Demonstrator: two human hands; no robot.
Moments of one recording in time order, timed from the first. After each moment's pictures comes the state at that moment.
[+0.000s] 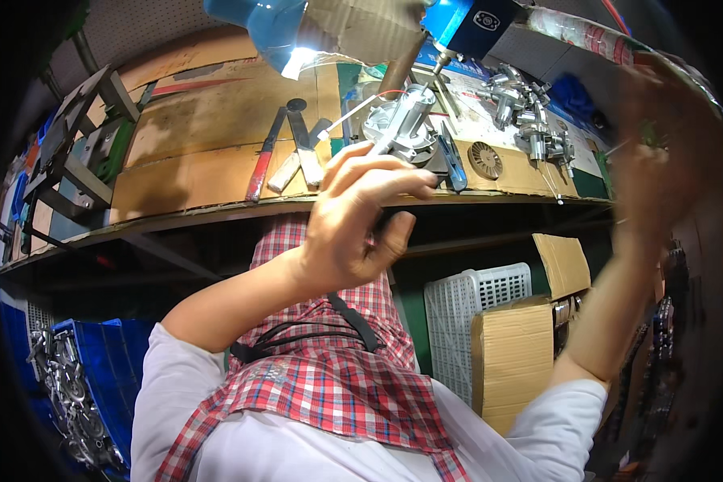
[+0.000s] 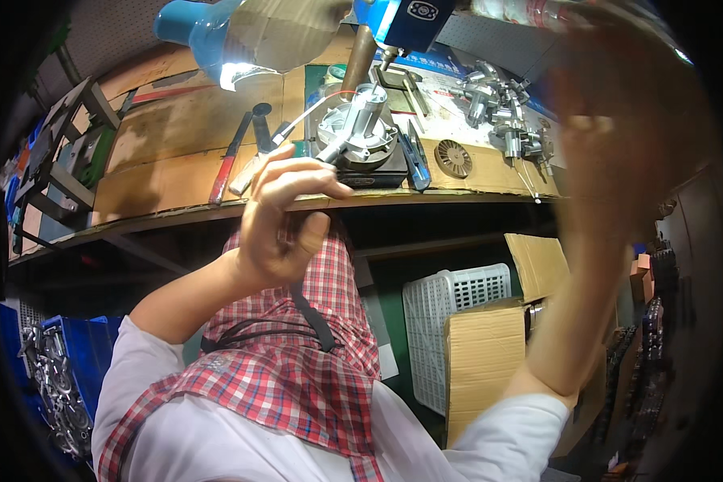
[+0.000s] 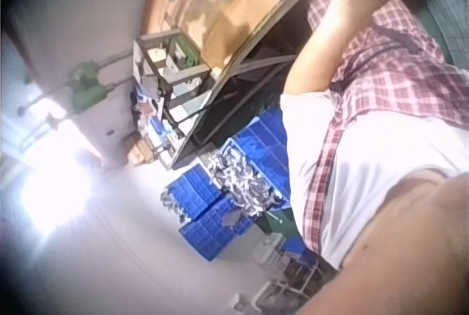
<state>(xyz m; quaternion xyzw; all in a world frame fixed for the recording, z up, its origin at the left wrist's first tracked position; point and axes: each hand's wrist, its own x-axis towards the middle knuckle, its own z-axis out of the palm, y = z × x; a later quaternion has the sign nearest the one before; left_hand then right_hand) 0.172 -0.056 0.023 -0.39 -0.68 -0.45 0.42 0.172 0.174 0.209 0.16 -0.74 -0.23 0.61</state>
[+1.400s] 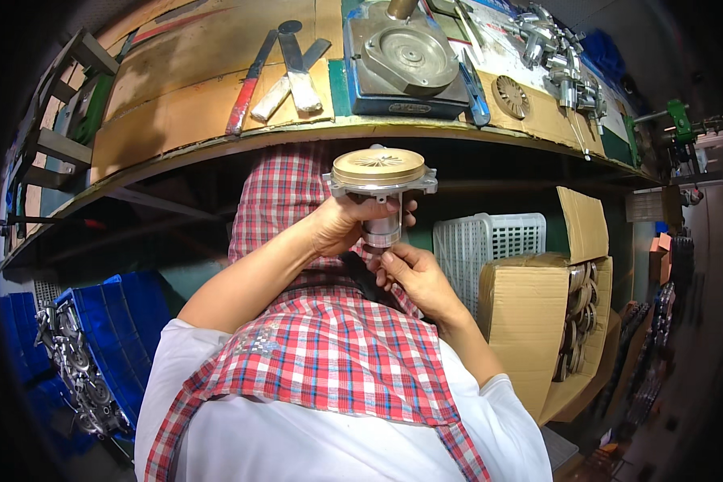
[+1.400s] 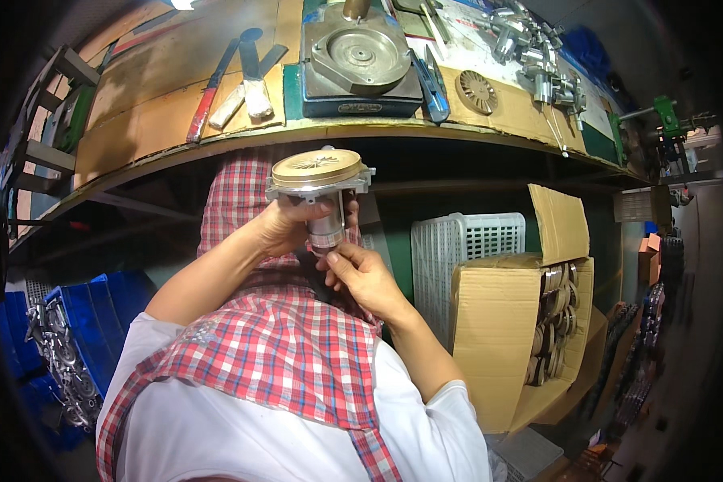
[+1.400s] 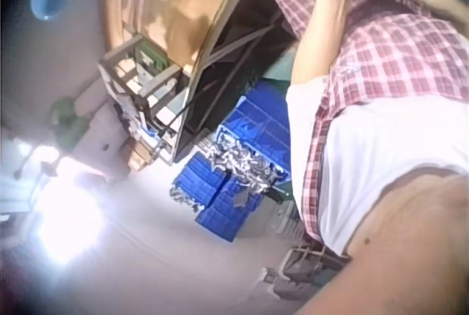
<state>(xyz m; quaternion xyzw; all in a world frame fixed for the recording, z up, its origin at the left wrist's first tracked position) 0.191 -0.021 -0.108 -0.06 -0.29 -0.88 -0.36 0.274 0.157 -0.098 -0.02 -0.67 0.68 -0.30</state>
